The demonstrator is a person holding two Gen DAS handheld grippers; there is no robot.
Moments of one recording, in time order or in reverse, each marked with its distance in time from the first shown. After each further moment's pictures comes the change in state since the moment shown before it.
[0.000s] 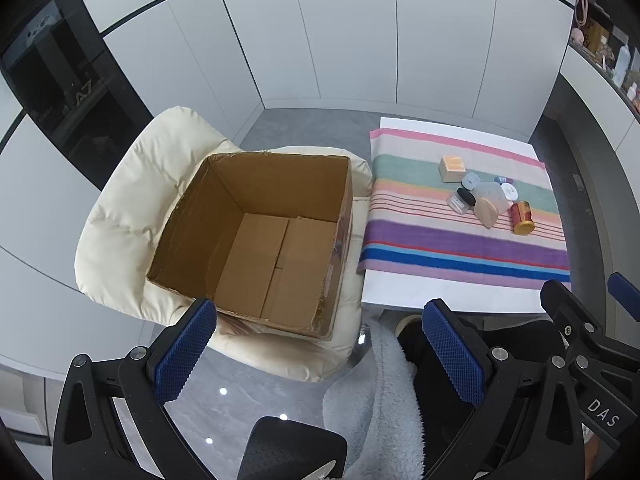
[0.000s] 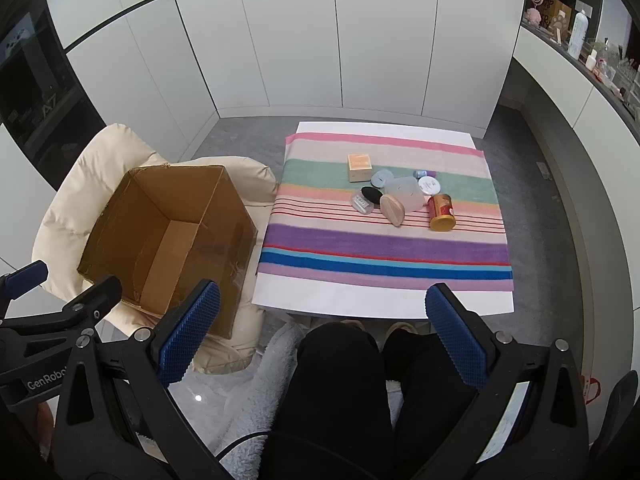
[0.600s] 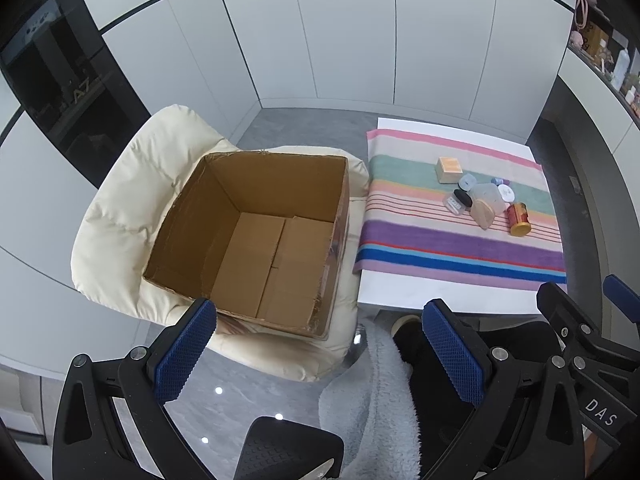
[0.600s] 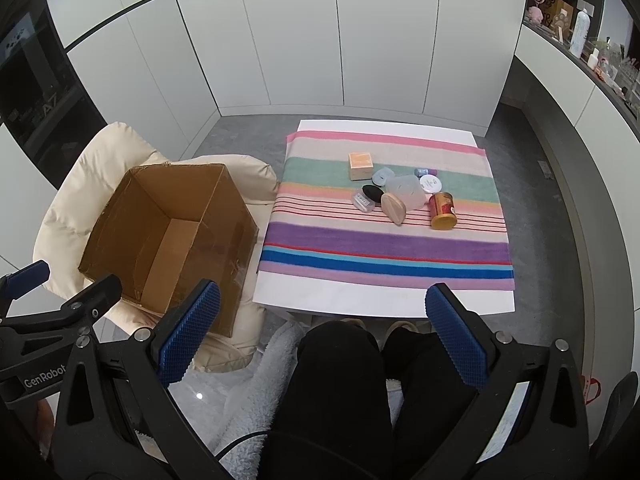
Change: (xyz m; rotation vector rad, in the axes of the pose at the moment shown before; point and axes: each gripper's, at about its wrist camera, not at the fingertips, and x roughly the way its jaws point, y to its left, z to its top) left arm 0.001 -0.001 0.000 -0.004 0.001 -0.018; right arm 0.001 -0.001 0.000 -0.001 0.008 0.008
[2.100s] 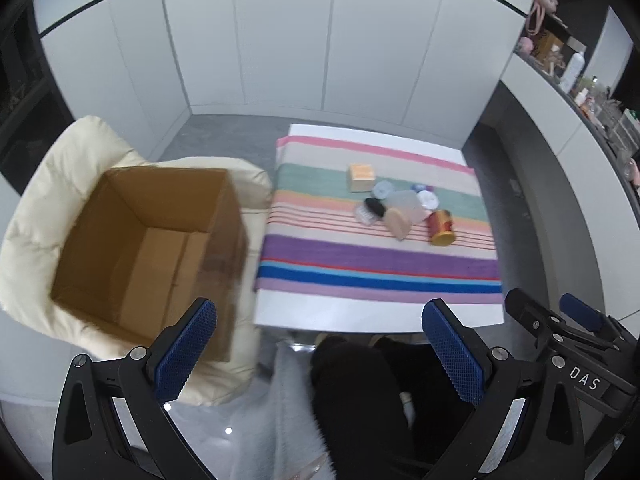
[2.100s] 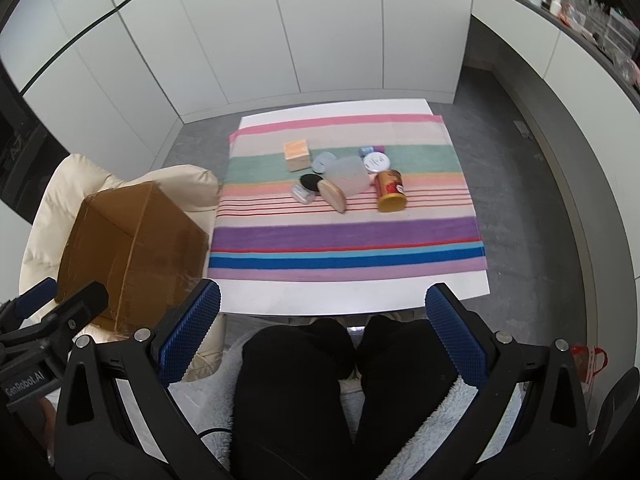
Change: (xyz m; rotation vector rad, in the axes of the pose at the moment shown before) left arm 0.030 -0.096 0.014 0.033 -0.035 -0.255; right arm 0.033 -0.122 0.008 0.166 0.058 -0.041
